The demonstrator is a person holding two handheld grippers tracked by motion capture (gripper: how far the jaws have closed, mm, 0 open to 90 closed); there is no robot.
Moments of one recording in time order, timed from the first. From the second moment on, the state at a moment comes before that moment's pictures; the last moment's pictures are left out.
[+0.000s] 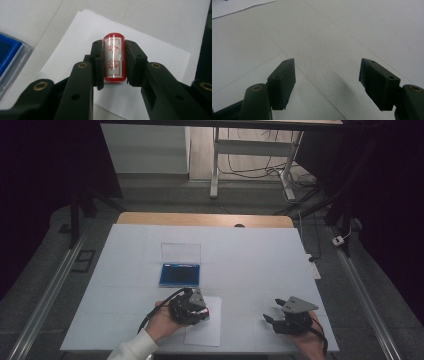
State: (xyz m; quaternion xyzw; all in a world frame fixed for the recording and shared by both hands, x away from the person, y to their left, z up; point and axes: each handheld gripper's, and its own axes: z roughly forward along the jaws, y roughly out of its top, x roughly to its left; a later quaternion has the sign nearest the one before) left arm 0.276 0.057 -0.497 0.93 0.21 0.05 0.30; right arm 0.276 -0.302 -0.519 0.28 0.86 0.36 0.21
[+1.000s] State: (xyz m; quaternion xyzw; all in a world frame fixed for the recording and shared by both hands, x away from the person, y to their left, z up) left arm 0.267 0.107 -0.428 0.86 0.23 0.09 0.44; right arm 0.275 -0.306 -0.518 0.28 0.86 0.37 0.22
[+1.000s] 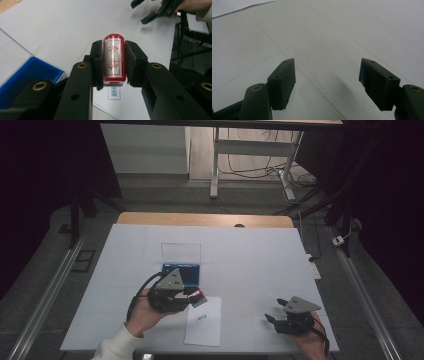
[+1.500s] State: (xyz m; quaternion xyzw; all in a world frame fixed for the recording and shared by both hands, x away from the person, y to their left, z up) left arm 0.281 0.127 -0.429 0.85 0.26 0.10 0.45; right arm 0.275 -0.305 -0.517 0.28 0.86 0.37 0.22
